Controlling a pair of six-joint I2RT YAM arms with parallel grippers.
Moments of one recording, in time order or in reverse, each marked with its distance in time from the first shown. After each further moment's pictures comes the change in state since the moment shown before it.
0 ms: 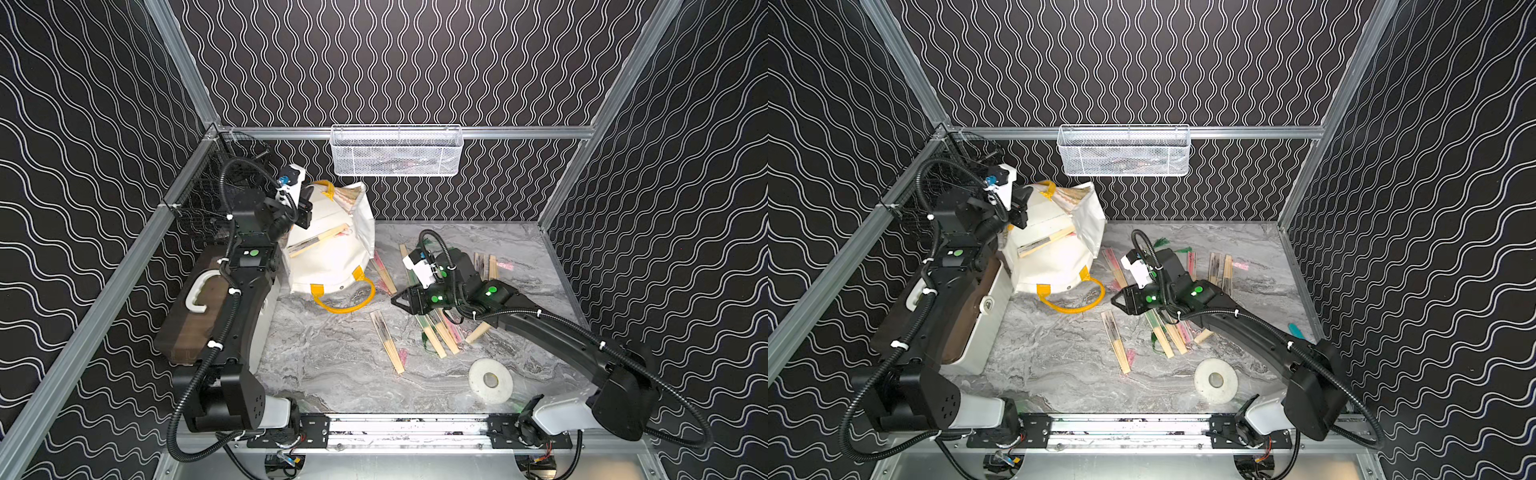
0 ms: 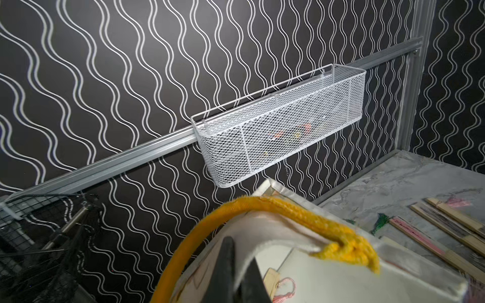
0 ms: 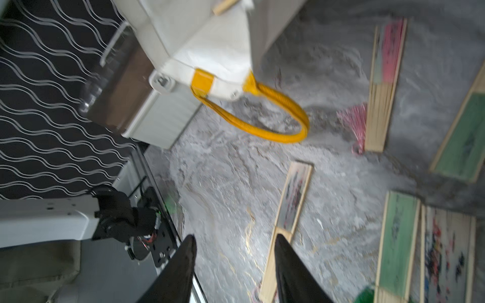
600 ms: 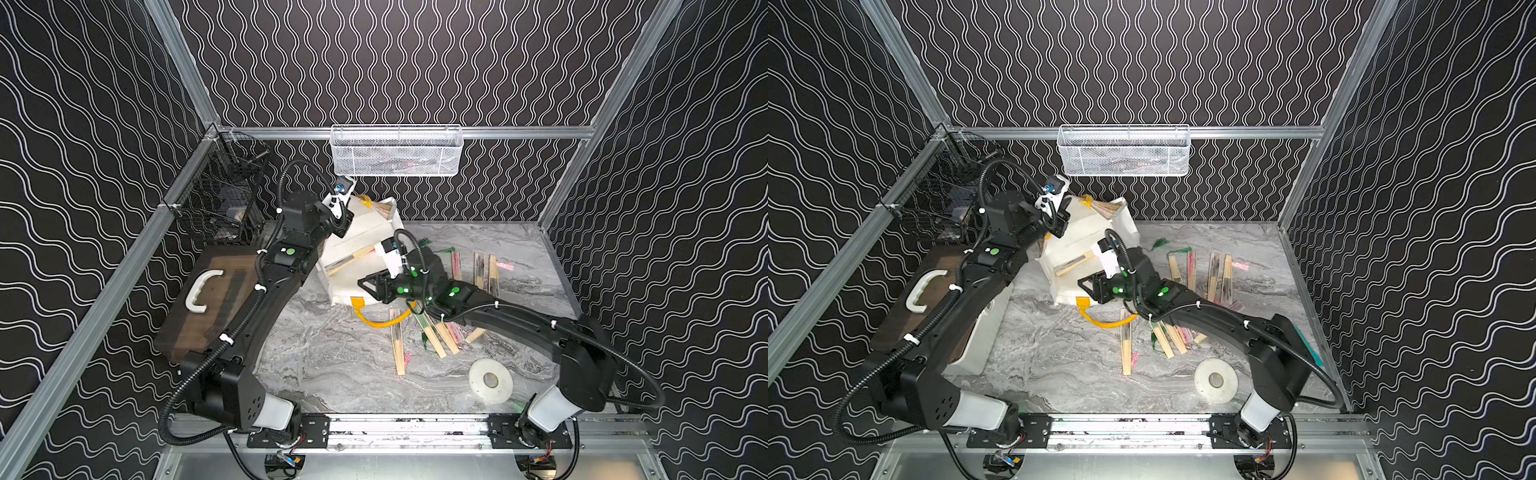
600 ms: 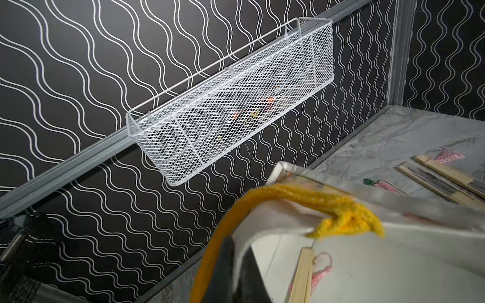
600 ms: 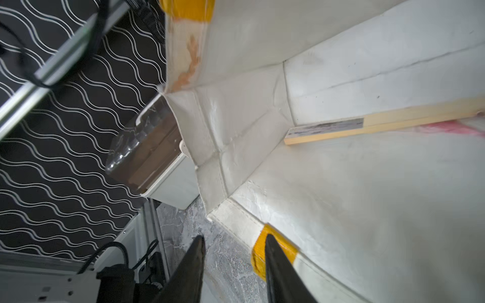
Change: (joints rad) left arm -0.282 0.035 0.034 -0.130 -0.318 0.134; right arm 0.150 0.263 0.122 0.349 0.193 0.051
